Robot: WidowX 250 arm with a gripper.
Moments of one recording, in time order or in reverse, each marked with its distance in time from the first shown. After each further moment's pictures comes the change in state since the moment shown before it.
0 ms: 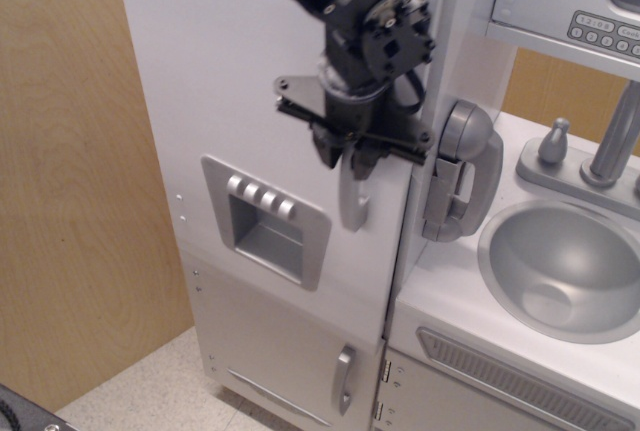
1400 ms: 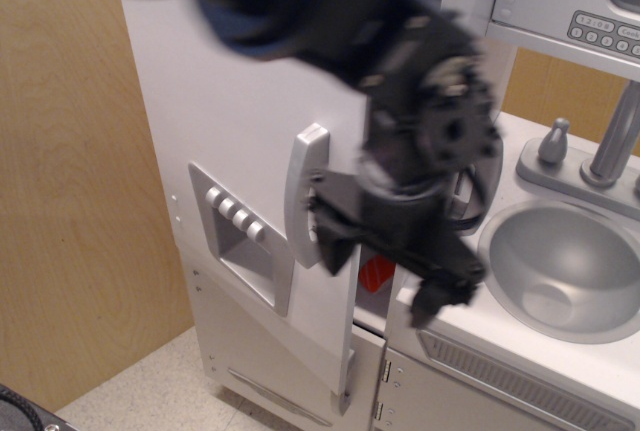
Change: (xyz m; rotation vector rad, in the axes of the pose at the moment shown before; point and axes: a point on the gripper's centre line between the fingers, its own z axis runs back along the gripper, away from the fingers) arm -0.068 -0.062 0.032 -0.118 0.222 -0.192
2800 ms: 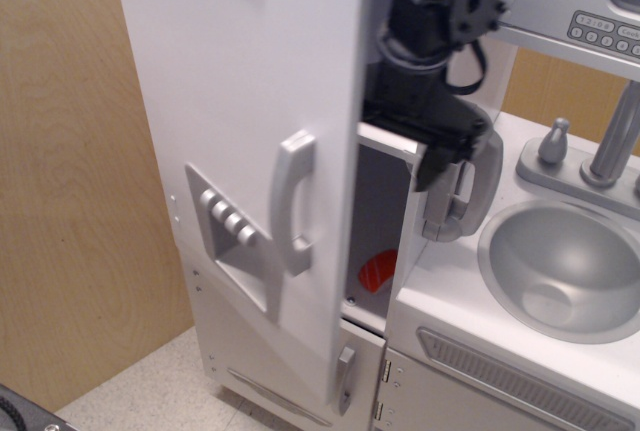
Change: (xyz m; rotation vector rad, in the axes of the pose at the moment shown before) arm 0.063 0.064 0.005 0.119 -0.060 0.254
